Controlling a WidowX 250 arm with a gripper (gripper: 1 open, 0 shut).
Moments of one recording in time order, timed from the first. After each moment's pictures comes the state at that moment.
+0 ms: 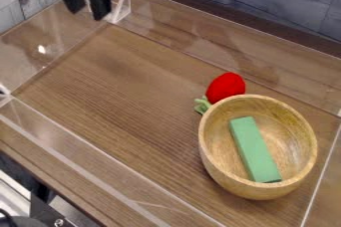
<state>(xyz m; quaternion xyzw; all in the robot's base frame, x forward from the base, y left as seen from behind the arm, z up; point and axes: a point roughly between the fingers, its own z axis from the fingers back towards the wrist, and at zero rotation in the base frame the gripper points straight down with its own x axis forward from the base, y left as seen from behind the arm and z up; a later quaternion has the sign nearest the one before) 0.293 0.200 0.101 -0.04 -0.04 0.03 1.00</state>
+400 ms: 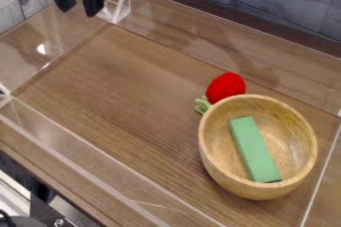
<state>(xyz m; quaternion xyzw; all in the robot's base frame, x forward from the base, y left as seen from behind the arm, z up) 0.287 0.198 0.112 -0.04 -0.04 0.06 1.00</state>
